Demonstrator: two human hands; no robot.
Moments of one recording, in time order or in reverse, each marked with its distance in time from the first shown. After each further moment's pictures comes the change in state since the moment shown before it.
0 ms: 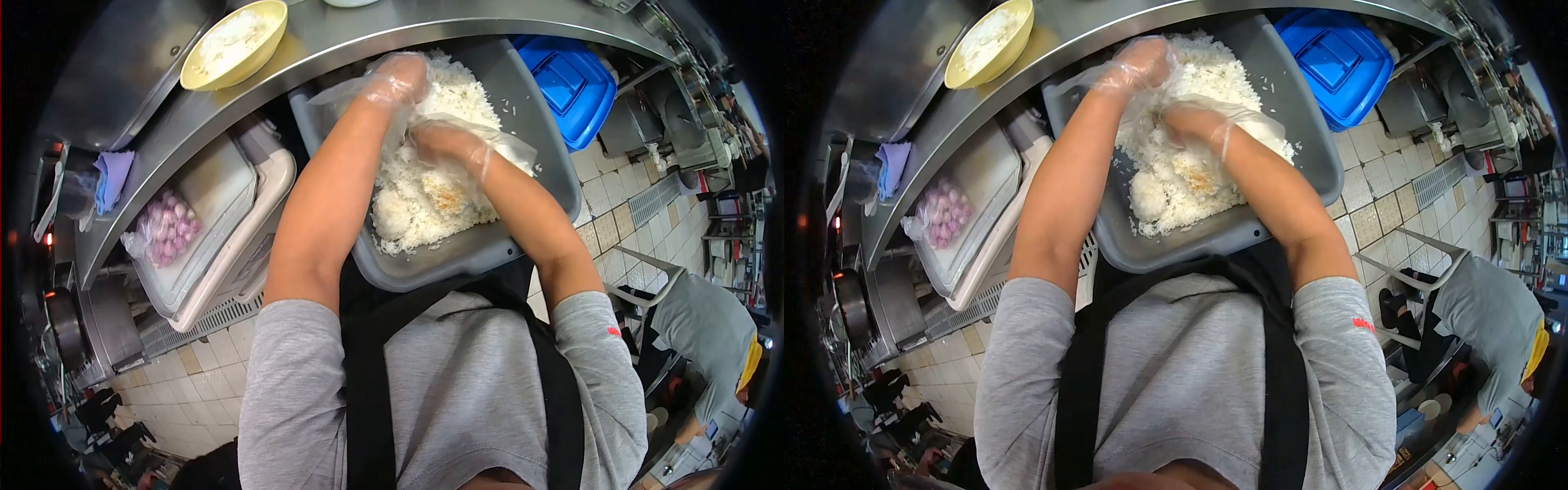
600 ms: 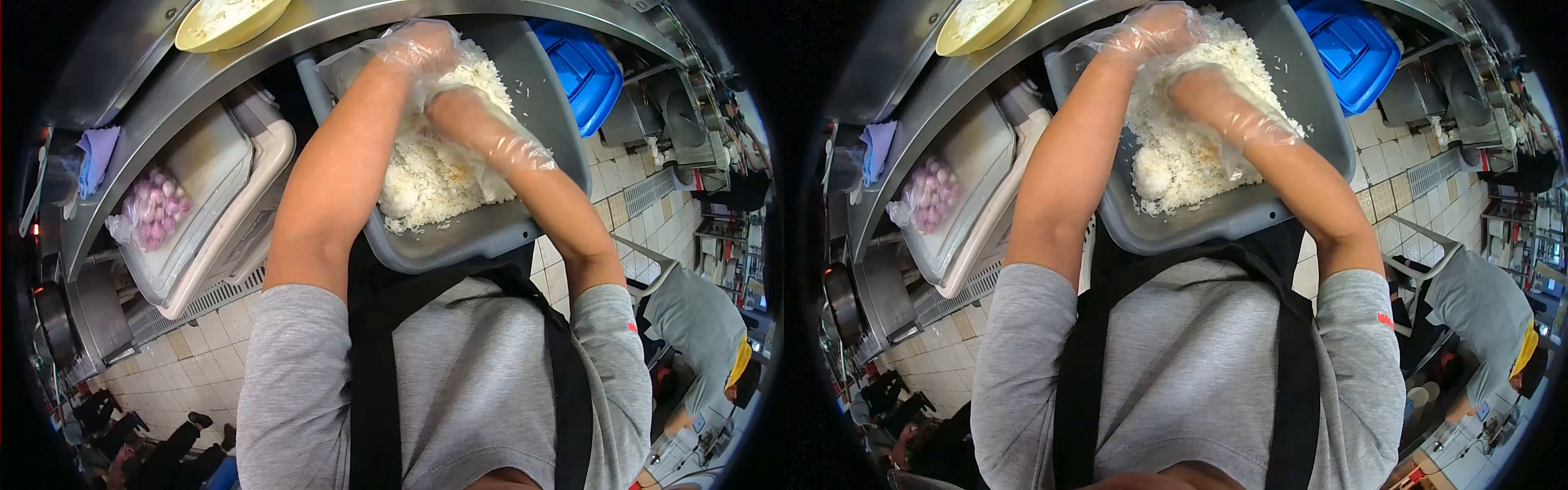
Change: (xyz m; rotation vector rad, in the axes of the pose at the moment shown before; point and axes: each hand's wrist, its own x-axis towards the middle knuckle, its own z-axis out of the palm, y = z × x) left_hand -0.003 0.006 -0.009 -0.197 -0.014 0.030; right_hand -0.044 -0.116 -0.015 -1.079 -0.027 0.088
